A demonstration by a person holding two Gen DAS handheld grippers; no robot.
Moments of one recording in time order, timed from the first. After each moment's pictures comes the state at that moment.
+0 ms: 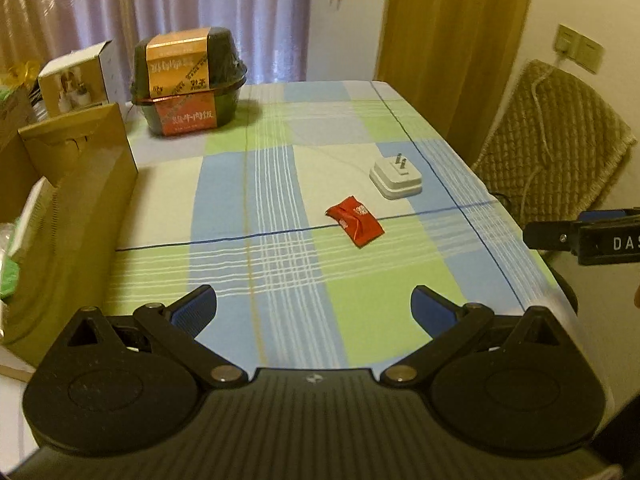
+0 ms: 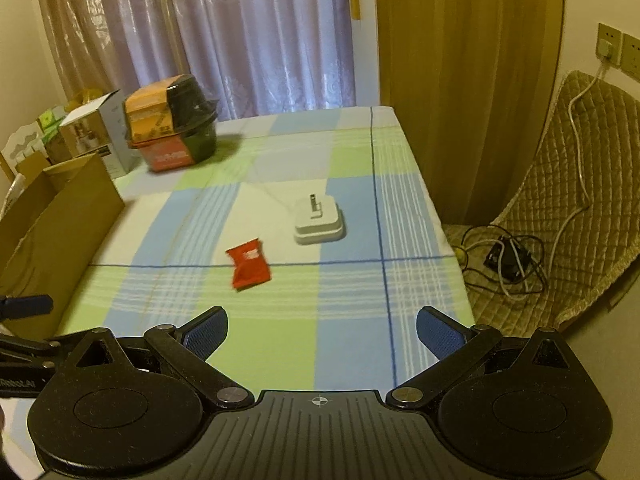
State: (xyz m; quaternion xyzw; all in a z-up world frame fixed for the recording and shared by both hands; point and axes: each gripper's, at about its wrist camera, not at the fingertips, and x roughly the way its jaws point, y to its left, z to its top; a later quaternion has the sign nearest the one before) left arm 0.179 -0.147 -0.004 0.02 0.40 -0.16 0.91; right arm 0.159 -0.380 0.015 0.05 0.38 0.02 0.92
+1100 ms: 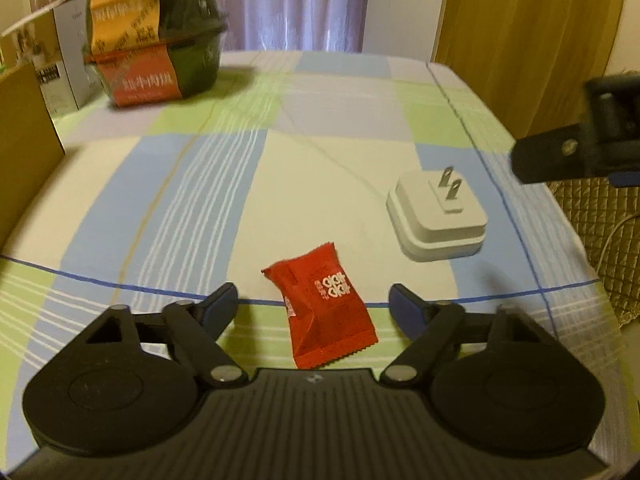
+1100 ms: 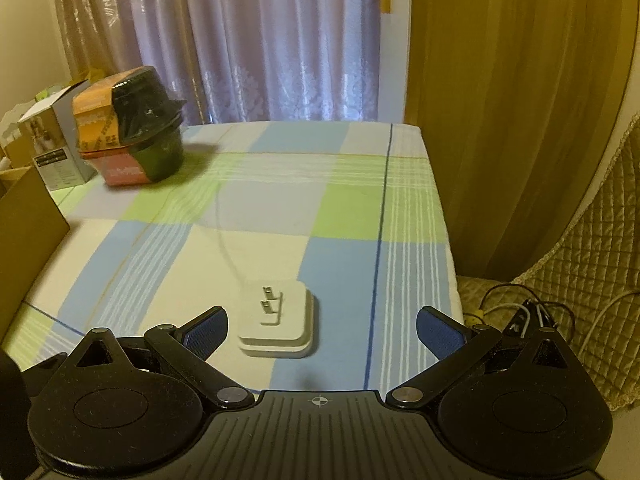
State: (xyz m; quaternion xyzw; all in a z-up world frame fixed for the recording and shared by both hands) left arm 0.321 -0.263 -0.112 -0.01 0.41 -0.05 0.91; right arm 0.328 -0.417 -0.028 0.01 0.39 0.05 0.92
